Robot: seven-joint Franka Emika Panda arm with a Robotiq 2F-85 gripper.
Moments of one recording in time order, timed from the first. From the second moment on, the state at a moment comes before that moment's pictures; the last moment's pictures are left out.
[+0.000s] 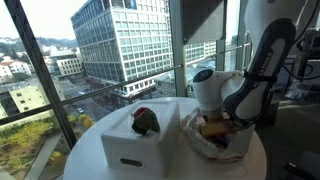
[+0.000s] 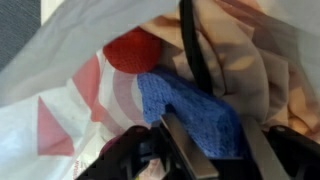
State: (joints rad) arm 0.05 0.31 -0.06 -2.46 -0.86 2.68 1.51
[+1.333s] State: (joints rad) arm 0.10 -0.35 0.17 -2.36 -0.53 1.98 1.04
